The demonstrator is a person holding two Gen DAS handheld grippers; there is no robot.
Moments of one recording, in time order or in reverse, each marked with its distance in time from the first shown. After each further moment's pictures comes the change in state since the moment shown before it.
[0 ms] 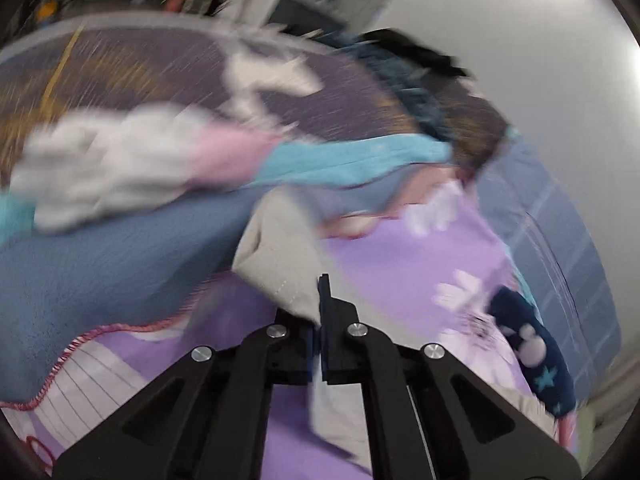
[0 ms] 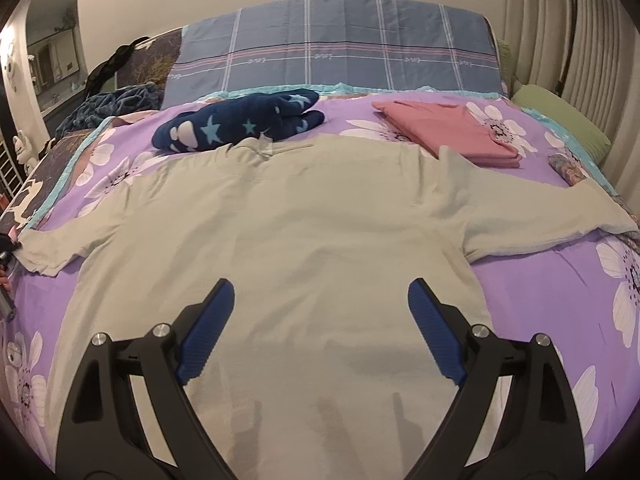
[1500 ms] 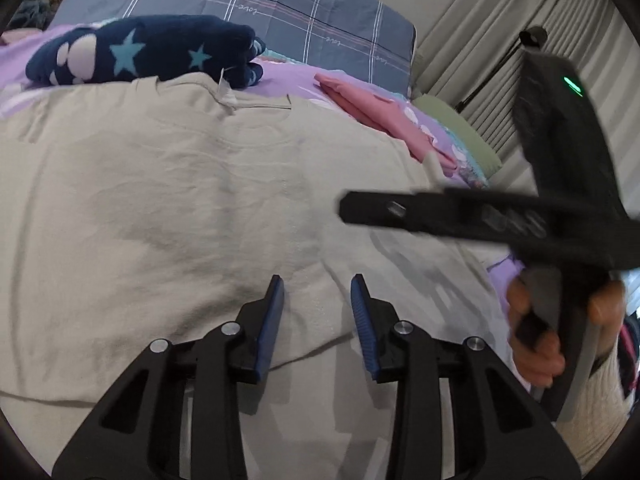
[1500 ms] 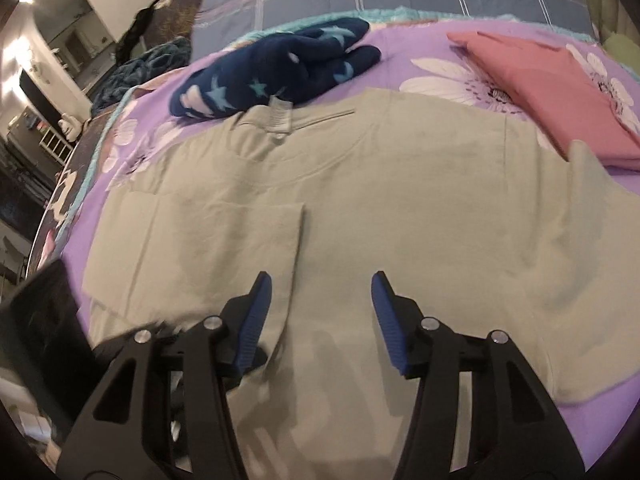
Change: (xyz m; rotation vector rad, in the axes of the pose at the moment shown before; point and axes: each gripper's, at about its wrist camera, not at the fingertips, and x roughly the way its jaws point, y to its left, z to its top) left arm -0.047 -0.348 -0.358 0.789 0.586 -0.714; right arm 0.143 -0.016 0.081 0.006 0.318 0.308
